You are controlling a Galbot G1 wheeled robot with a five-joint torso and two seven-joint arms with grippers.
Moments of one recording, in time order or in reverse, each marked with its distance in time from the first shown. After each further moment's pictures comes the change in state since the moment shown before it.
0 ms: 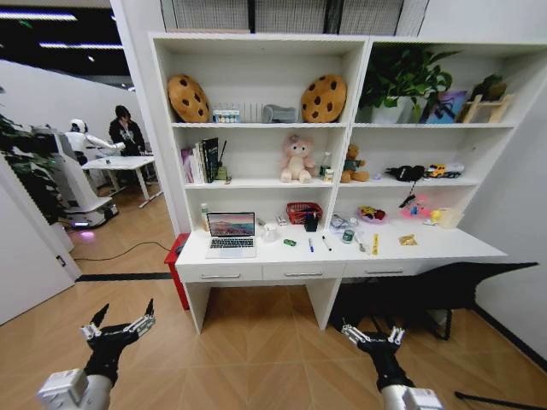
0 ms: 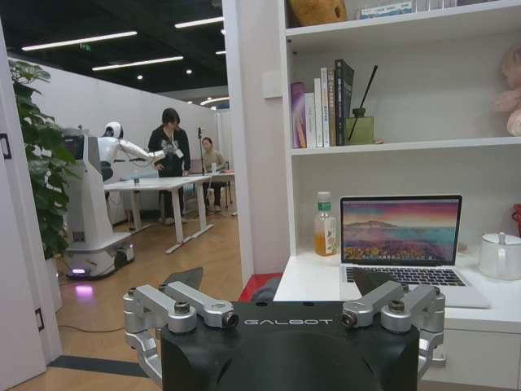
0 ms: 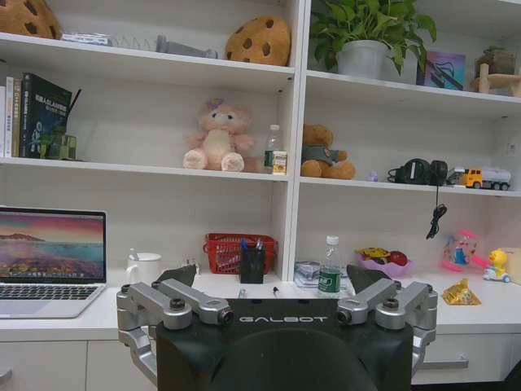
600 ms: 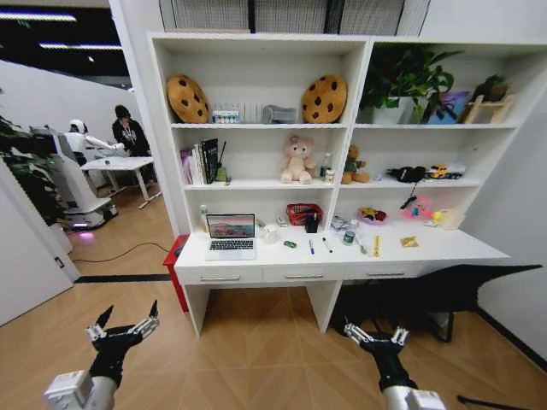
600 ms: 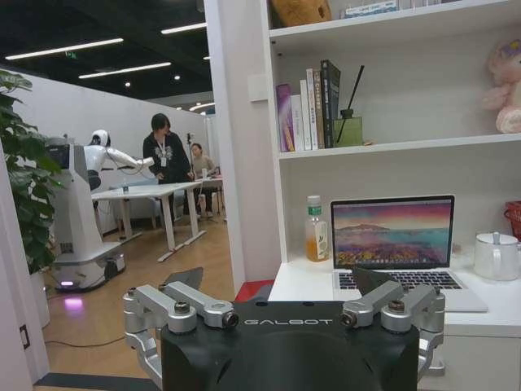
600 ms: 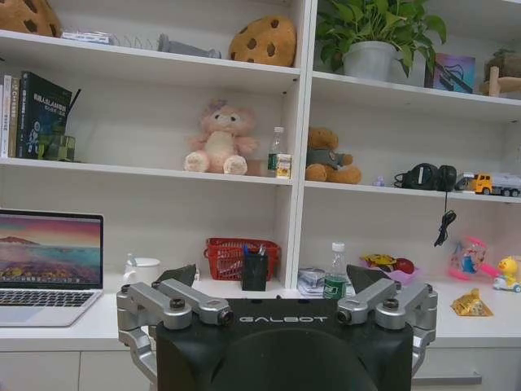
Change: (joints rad) left arm 0.008 0.008 0.012 0.000 0.032 -0.014 0.020; right arm -0.015 0.004 0.008 0.002 -0.008 0.020 -0.014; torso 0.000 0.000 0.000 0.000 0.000
